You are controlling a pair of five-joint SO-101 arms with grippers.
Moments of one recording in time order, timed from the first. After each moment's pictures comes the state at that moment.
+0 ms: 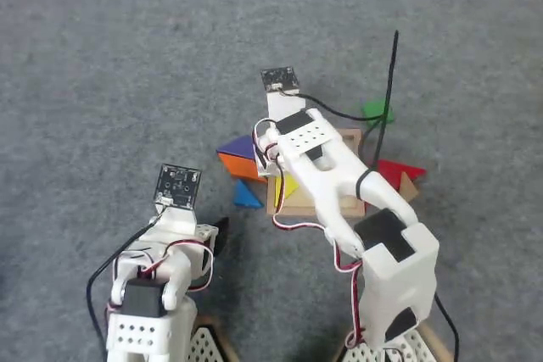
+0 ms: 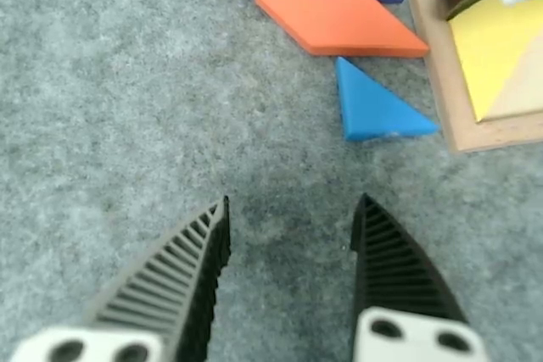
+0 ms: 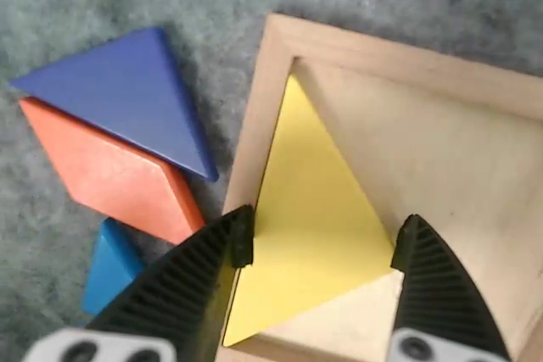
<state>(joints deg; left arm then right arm) -0.8 -102.8 97.2 72.0 0.3 -33.7 20.1 8.6 57.1 -18.3</state>
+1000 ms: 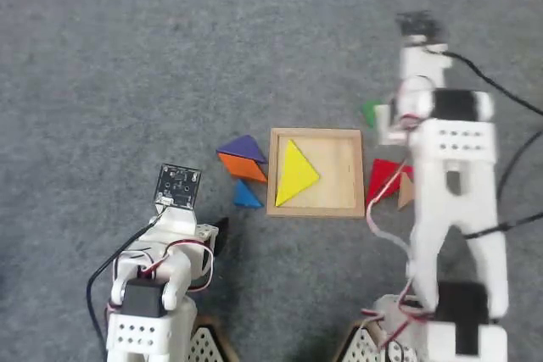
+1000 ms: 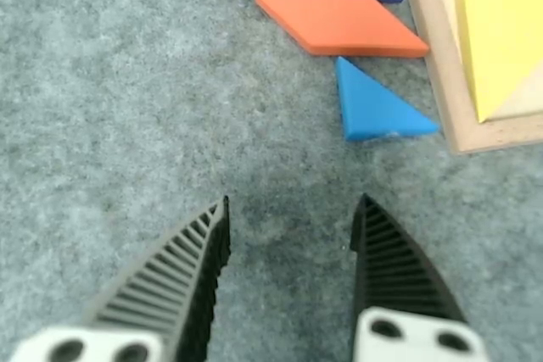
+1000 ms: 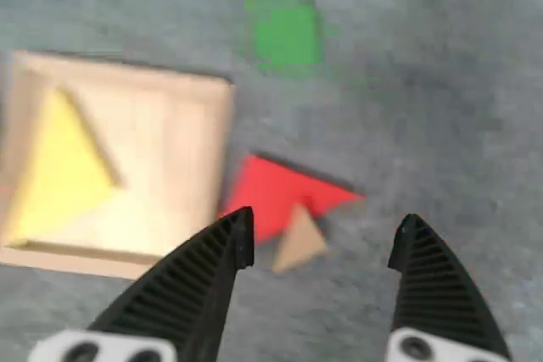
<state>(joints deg) -0.8 -102.8 97.2 72.0 0.3 1.3 -9.9 8.9 78.2 11.8</state>
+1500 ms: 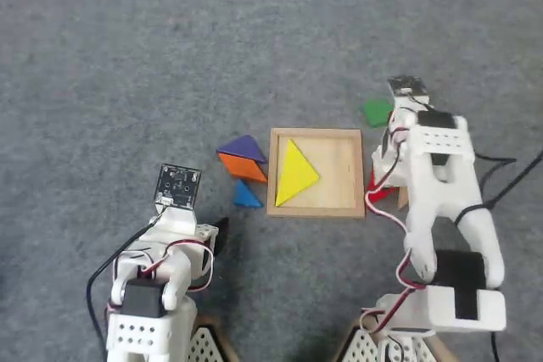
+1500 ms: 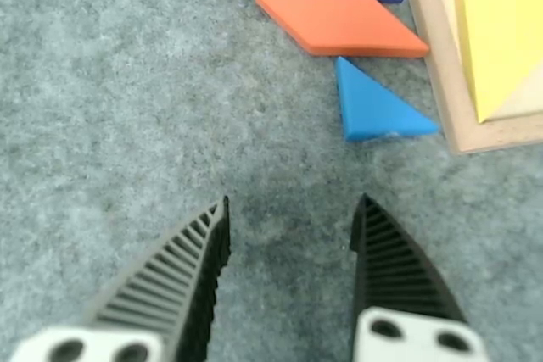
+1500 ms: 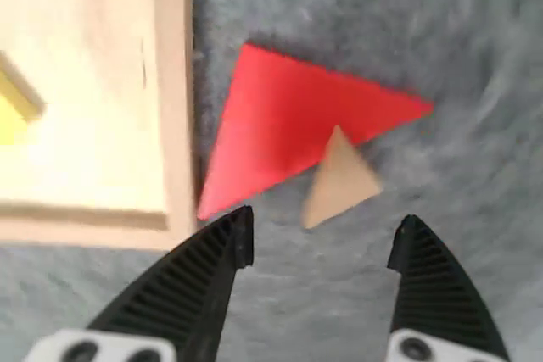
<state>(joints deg) -0.8 -102.8 97.2 72.0 0.3 -1.3 -1.7 25.8 70.9 0.2</state>
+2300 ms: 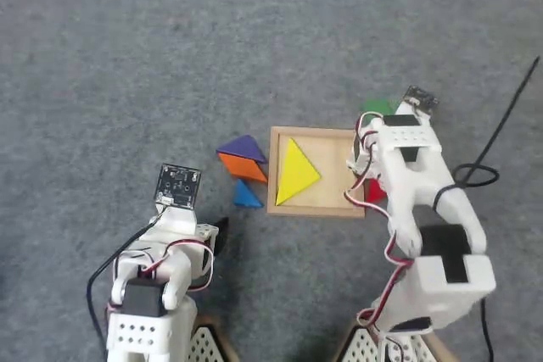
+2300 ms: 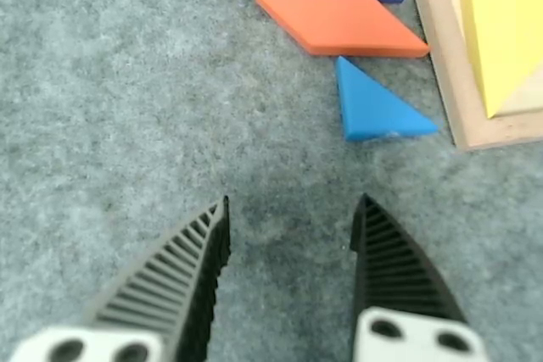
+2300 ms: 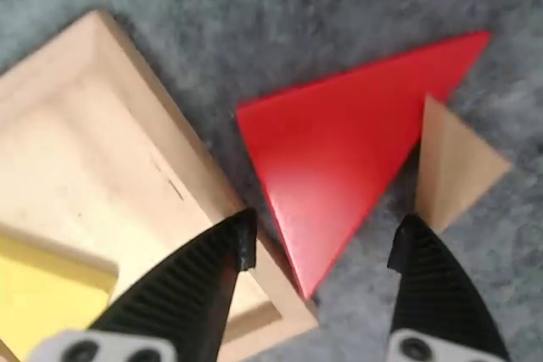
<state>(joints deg) -0.8 -102.8 97.2 72.0 0.3 -6.3 9.8 23.6 60.7 -35.7</state>
